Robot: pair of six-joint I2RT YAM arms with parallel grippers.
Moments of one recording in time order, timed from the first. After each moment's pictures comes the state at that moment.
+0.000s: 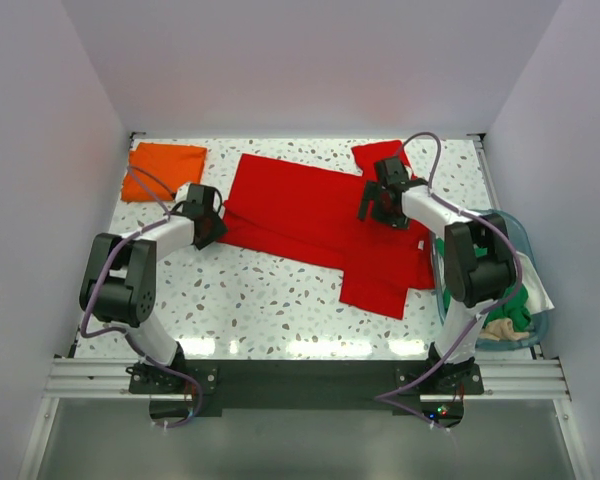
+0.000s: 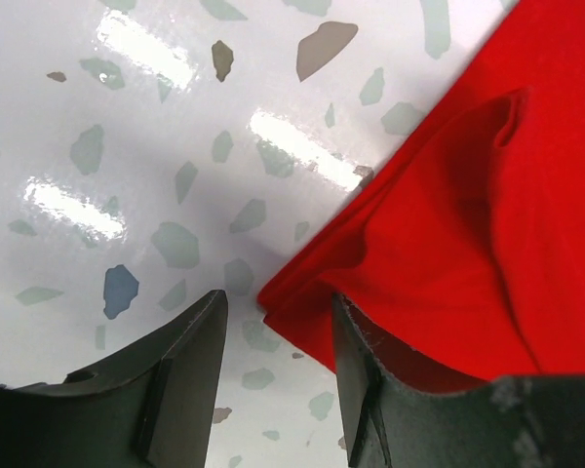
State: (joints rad) left arm -0.17 1.70 0.93 -0.23 -0.23 -0.74; right arm 0.28 1.87 1.31 -0.51 0.19 0.52
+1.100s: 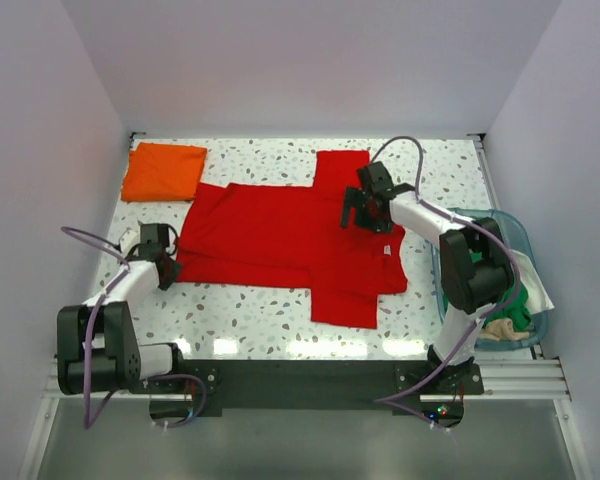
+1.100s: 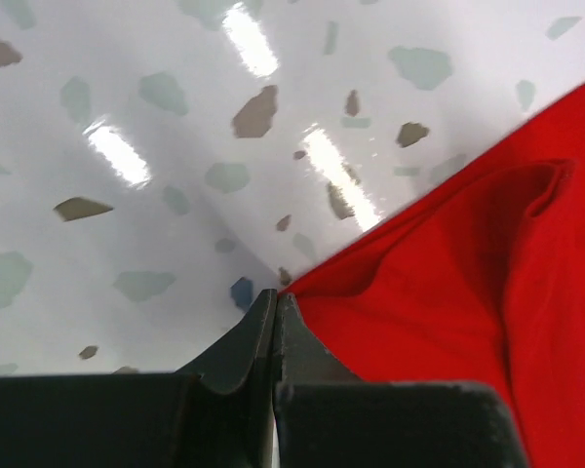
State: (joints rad) left arm 0.10 1.30 0.56 -0.35 -0.32 -0.84; right arm 0.37 1.84 1.30 -0.50 0.11 0.50
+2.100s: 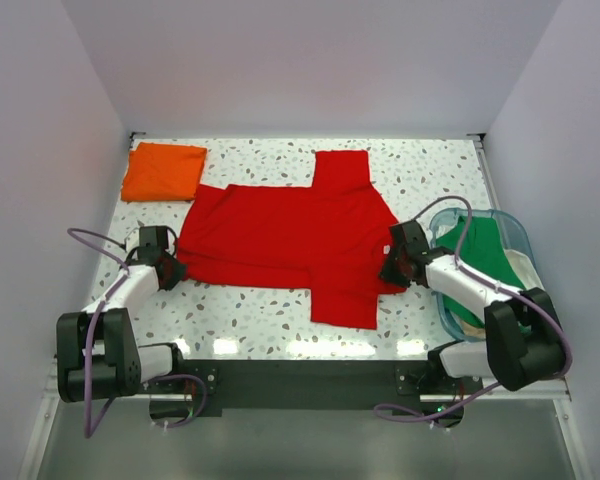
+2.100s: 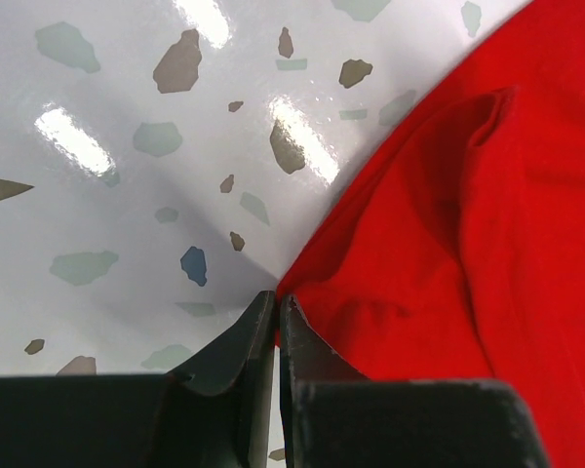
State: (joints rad) left arm 0.11 1.24 0.53 -0.33 -0.19 -0.80; right arm 0.35 1.33 0.65 -0.38 0.12 0.78
